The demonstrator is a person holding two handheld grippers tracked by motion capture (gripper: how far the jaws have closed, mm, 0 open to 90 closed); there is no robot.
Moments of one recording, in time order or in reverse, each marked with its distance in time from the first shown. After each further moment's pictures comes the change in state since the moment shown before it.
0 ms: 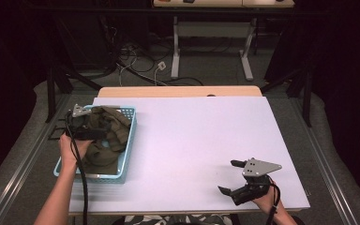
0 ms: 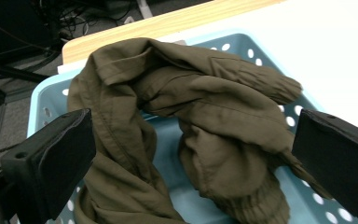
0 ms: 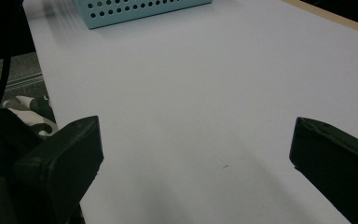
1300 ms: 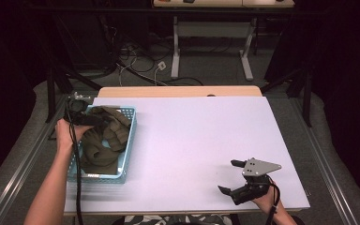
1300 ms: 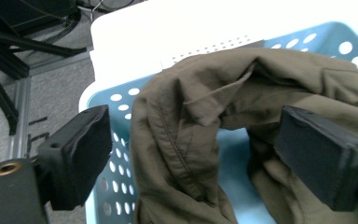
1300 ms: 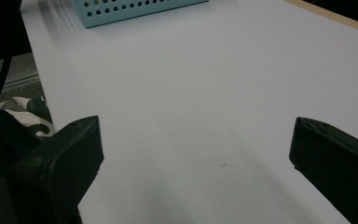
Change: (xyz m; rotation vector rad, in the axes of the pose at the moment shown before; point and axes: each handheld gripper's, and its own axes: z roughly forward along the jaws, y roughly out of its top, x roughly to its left) left arm 0.041 0.027 0.036 0.167 0.072 0.000; right arm 0.000 -0.001 0.001 0.003 -0.011 0.005
